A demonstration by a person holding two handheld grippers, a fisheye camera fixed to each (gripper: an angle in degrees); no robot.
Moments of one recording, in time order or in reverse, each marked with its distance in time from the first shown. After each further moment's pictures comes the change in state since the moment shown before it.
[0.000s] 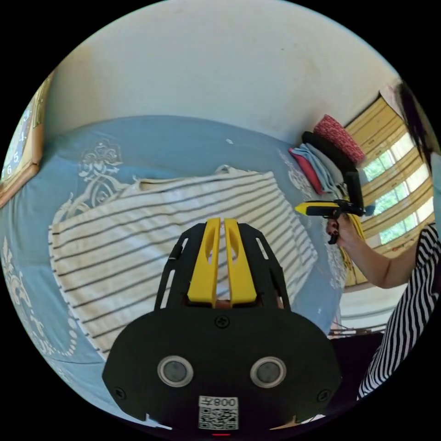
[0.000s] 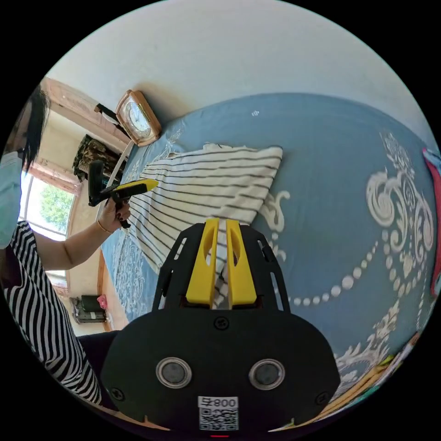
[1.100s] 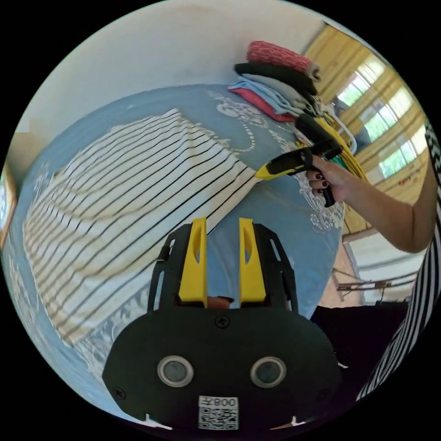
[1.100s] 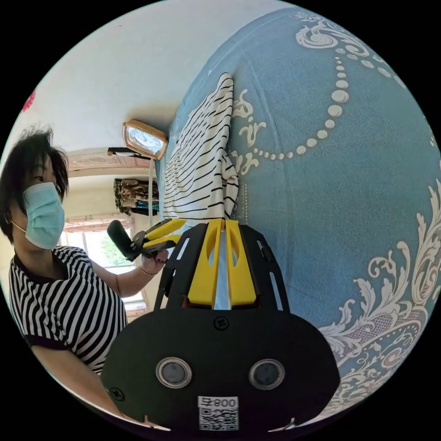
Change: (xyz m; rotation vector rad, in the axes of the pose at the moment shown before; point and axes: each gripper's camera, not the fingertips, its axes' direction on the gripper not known) left arm 0.114 0.144 0.121 -0.201 -0.068 0.221; right arm 0.118 0.202 -0.072 -0.076 -0.420 0.357
